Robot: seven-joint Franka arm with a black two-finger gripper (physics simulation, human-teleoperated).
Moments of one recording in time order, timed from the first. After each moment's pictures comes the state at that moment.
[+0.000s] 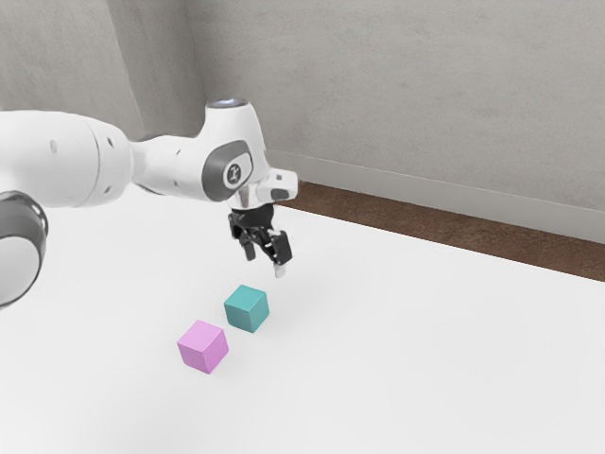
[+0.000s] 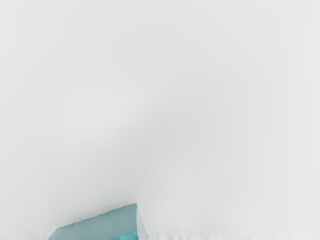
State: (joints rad) arm -0.30 0.41 0.24 -1.72 -0.19 2.10 0.32
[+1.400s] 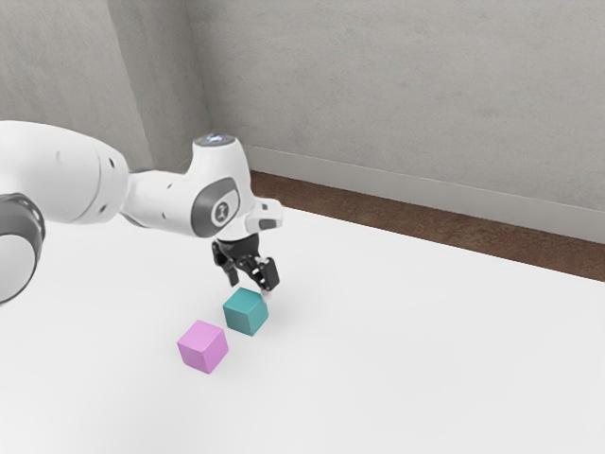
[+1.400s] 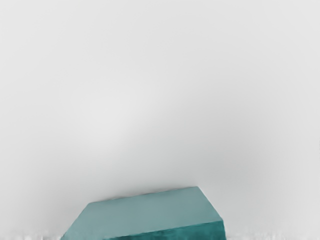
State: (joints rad) arm -0.29 0.40 0.25 -1.90 -0.16 2.28 0.21
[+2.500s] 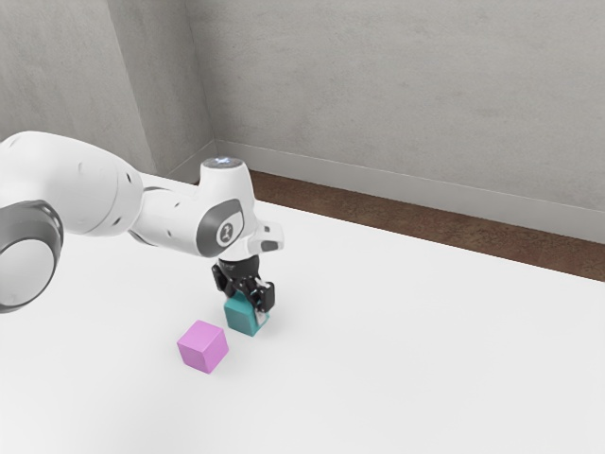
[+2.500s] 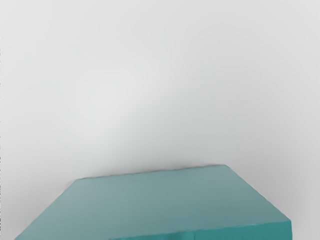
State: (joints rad) arm -0.29 0.46 0.25 -1.92 -0.16 2.29 0.19
